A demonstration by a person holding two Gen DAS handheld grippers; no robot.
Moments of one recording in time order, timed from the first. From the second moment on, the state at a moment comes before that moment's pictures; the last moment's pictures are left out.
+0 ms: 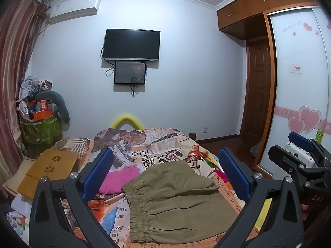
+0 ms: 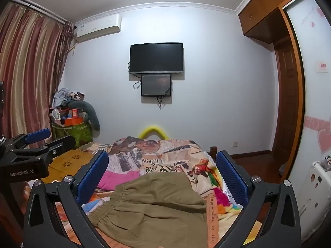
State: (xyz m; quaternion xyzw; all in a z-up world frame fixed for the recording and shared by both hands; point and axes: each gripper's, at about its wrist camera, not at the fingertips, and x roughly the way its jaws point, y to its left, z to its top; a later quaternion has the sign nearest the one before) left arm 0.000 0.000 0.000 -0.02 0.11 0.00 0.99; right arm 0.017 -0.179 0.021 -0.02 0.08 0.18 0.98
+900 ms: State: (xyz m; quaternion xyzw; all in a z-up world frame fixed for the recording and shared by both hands) left arm -0.001 0.000 -0.001 -0.01 0.11 0.00 0.99; right arm 0.021 -0.179 0.019 0.00 0.09 0.18 0.98
